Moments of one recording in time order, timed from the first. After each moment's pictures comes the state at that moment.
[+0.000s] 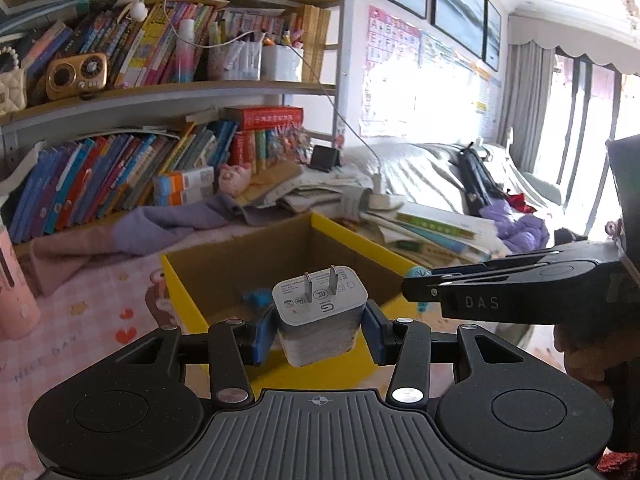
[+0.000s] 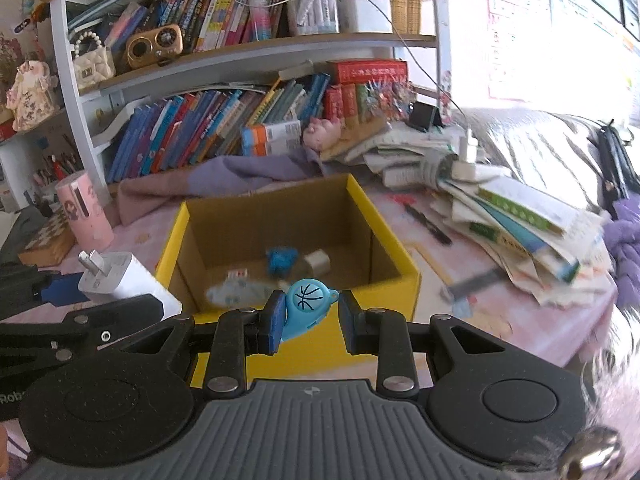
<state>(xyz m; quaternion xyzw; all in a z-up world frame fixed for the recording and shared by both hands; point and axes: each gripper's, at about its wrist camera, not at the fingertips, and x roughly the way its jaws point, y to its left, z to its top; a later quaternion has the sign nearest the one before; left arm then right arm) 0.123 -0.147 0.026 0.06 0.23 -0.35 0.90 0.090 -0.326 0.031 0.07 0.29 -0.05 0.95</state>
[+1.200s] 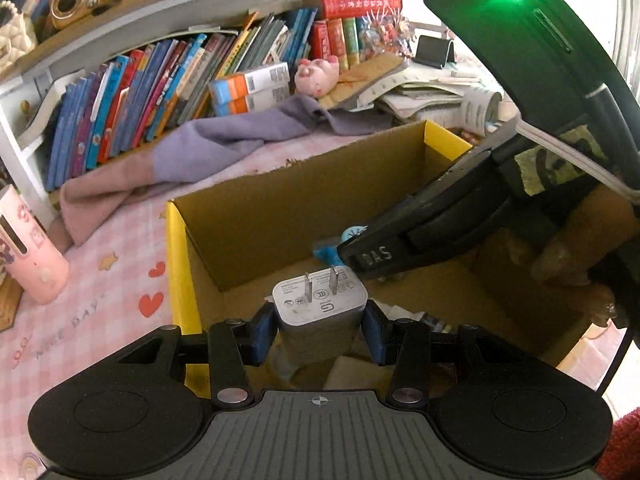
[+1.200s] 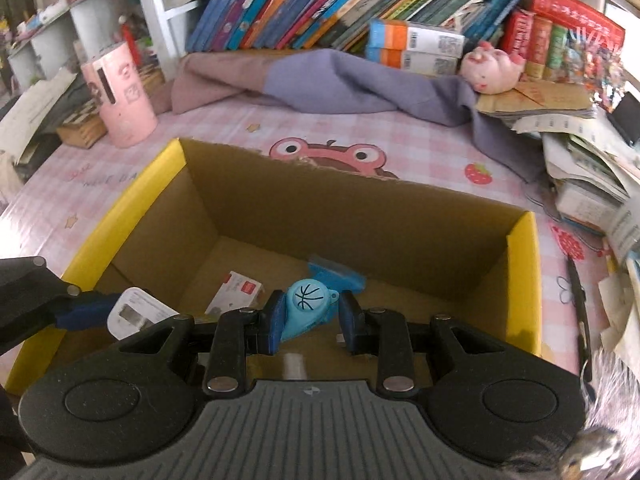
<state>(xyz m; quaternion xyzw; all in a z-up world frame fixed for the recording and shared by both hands) 0.228 -0.238 -0.033 0.14 0.37 -0.18 0.90 0.327 -0.346 -0.034 -0.05 0.44 0.19 0.88</state>
